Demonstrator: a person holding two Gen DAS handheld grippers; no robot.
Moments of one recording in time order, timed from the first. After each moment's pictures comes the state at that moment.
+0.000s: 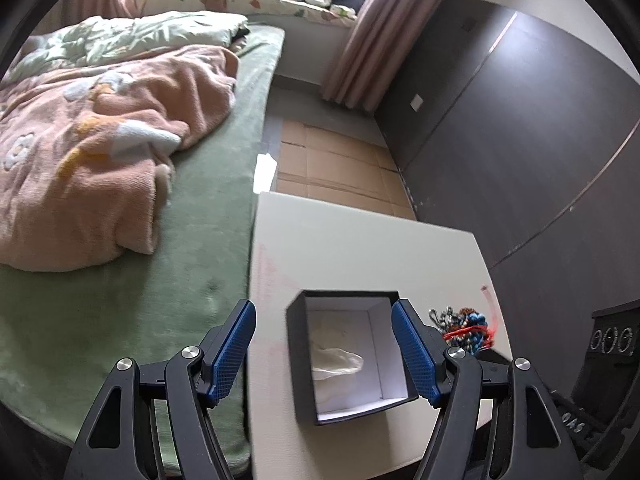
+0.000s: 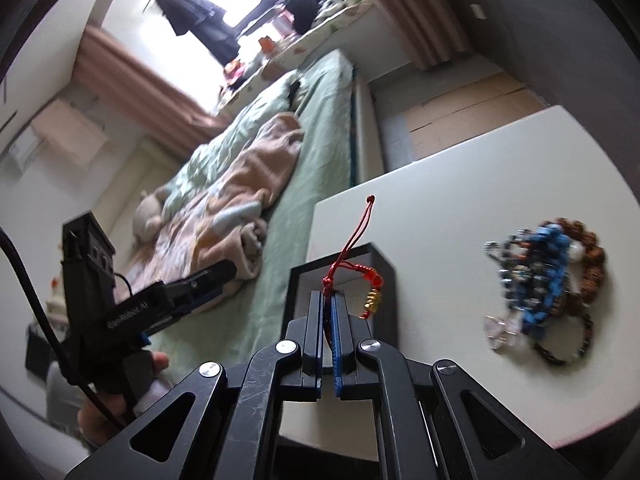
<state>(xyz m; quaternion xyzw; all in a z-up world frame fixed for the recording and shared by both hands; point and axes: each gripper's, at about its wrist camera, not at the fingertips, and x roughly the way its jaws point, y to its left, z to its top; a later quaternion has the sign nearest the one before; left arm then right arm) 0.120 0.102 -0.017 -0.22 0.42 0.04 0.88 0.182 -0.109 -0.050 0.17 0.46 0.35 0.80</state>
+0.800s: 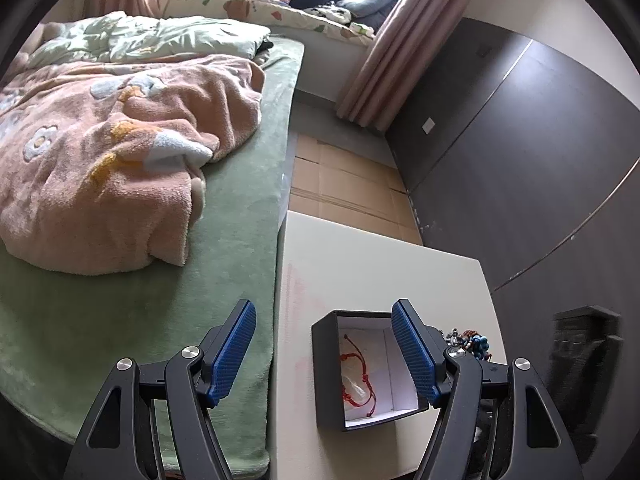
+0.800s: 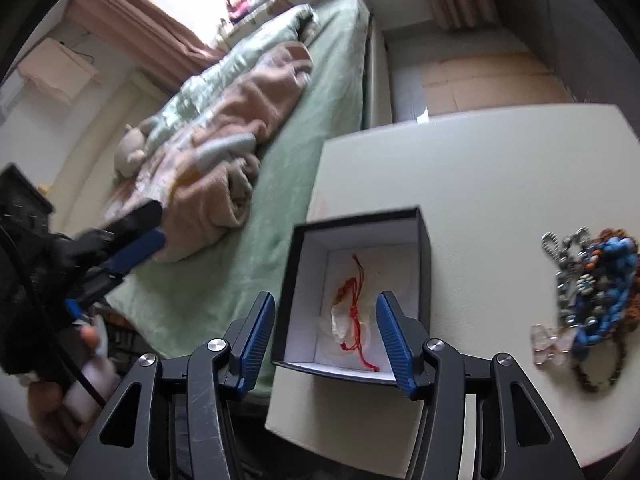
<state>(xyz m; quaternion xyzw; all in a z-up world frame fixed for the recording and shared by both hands) 0.109 0.131 -0.007 -0.25 0.40 0.06 0.88 0.195 -0.060 -0.063 0.09 0.51 0.36 0.78</state>
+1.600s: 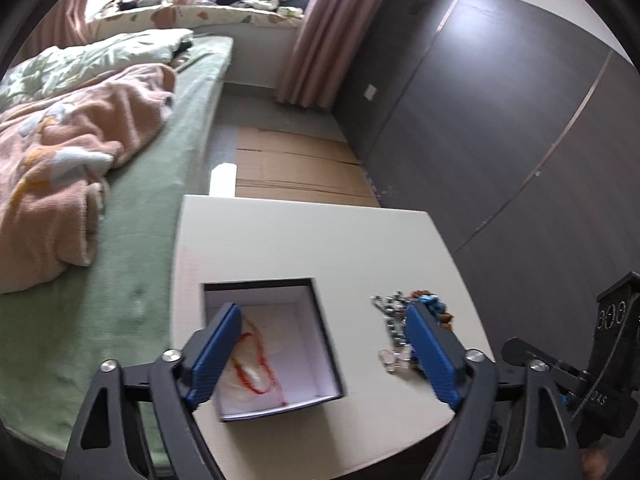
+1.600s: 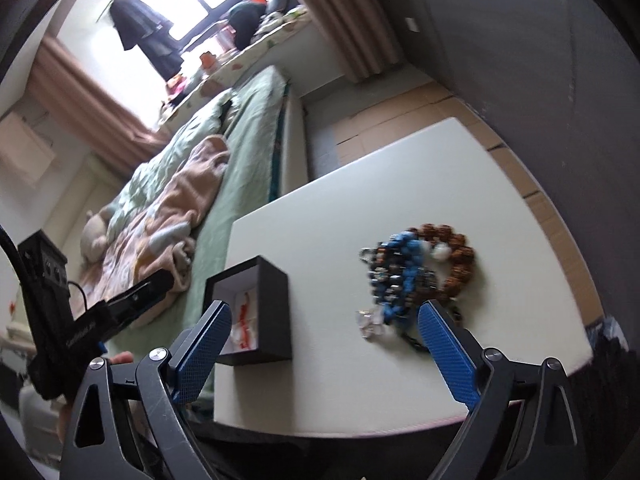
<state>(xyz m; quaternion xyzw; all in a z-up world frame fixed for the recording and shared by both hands) 0.134 0.022 -0.011 -0.18 0.41 -0.03 0.89 0.181 -0.219 -0.044 0.18 0.47 0.22 0.84</state>
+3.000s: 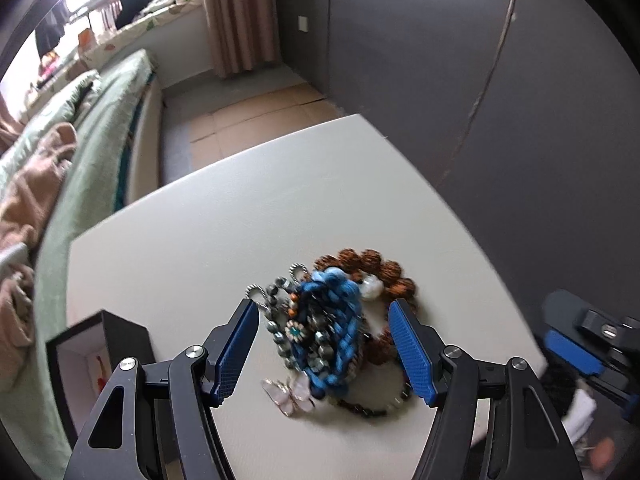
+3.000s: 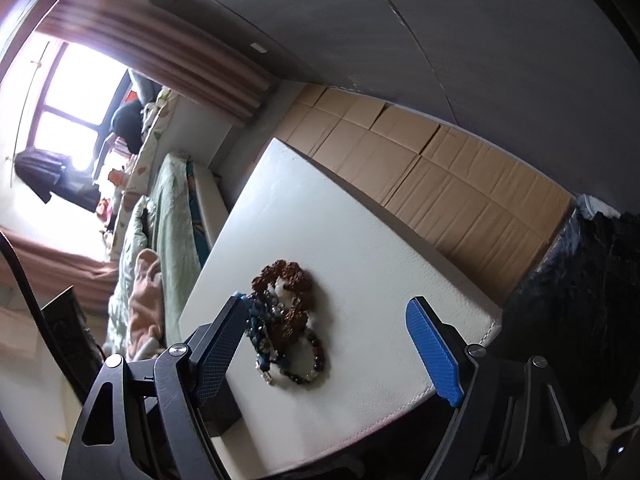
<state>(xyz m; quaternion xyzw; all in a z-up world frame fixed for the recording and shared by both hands) 0.227 -0.167 -0.081 0.03 0.50 -0.03 0.86 0.200 -0.350 -0.108 0.38 0.48 0.07 0.79</state>
